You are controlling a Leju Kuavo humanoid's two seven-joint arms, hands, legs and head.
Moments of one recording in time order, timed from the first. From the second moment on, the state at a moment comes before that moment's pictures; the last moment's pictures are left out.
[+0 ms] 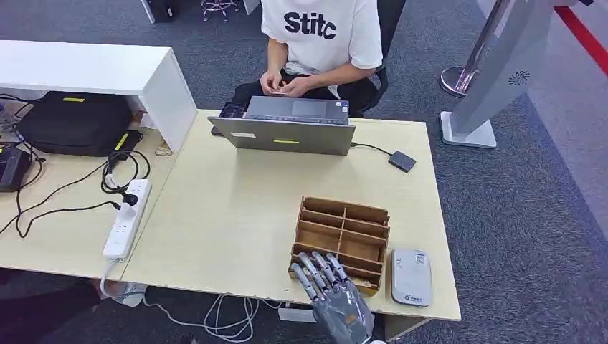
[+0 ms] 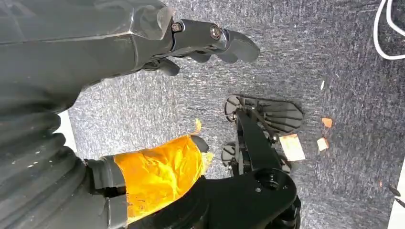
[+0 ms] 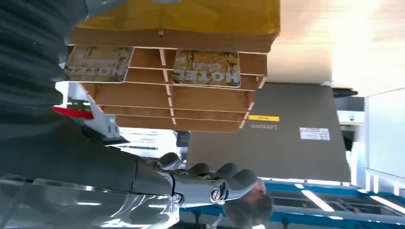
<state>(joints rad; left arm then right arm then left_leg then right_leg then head) -0.11 -0.10 1.41 -0.22 -1.13 -0.14 -0.09 -0.09 -0.01 0.86 -1.28 1.57 -0.53 0.11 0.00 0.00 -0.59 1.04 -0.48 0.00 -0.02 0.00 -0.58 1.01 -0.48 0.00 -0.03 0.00</state>
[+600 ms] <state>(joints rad) -0.11 -0.10 1.41 -0.22 -1.12 -0.13 -0.10 -0.10 -0.01 0.89 -1.26 1.57 -0.54 0.11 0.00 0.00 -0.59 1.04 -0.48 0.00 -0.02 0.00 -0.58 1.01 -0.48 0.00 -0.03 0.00</state>
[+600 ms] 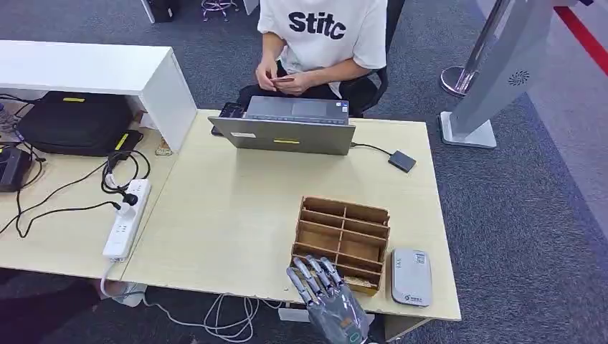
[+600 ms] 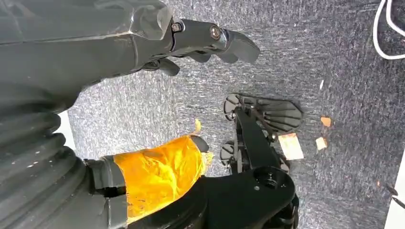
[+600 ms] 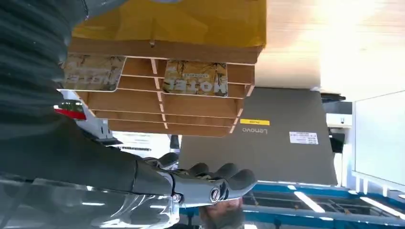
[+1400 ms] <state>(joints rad) -0.11 -0.10 1.41 -0.22 -1.12 -0.13 -0.10 -0.10 -0.01 0.89 -1.25 1.57 -0.54 0.11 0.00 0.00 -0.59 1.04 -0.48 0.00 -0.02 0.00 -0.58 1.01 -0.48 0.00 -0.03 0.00</state>
